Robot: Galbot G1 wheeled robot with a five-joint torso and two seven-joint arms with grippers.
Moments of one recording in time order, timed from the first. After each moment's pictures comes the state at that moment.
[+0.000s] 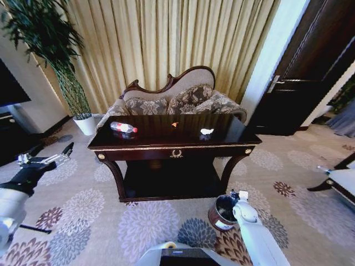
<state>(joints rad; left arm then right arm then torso) 1.77 -1.03 -1.40 -2.37 -0.94 0.32 0.13 -1.26 1.24 0.61 1.50 0.31 -0.29 0.30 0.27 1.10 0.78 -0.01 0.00</state>
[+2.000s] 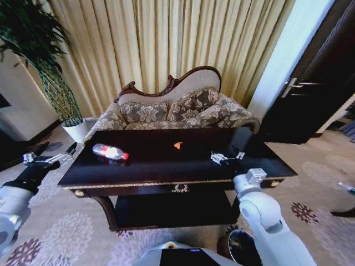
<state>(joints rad) 1.75 -1.03 -1.37 -2.36 -0.92 0.32 0.13 -1.40 1.18 0.55 2.33 0.43 -0.48 0.31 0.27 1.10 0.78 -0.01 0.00</state>
